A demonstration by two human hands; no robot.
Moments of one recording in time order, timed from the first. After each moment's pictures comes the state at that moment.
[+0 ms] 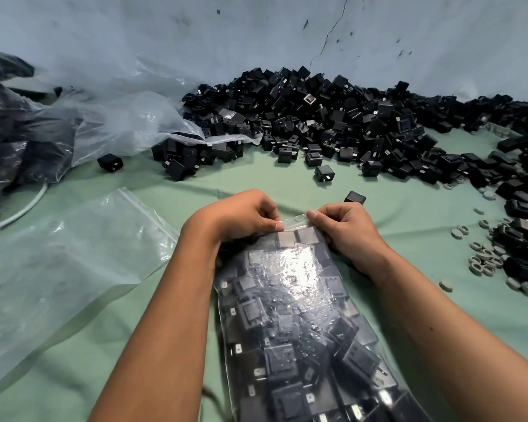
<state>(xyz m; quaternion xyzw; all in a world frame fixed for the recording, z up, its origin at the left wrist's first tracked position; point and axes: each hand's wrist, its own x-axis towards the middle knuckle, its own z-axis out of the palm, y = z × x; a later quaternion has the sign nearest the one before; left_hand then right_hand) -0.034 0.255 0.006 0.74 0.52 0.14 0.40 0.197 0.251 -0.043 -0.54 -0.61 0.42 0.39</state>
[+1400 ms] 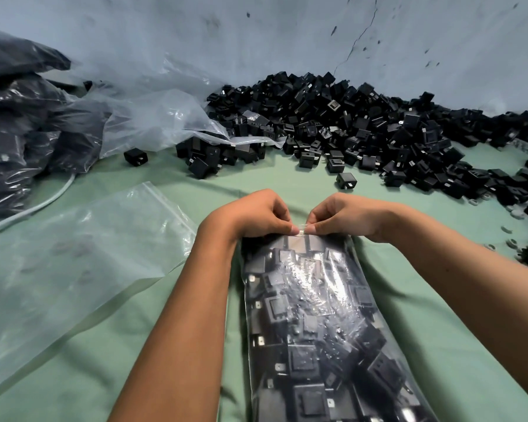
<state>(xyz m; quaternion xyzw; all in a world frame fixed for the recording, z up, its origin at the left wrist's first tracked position) -0.047 0.262 -0.003 0.72 0.53 0.17 0.40 0.177 0.301 0.002 -0.45 -0.74 0.50 0.03</state>
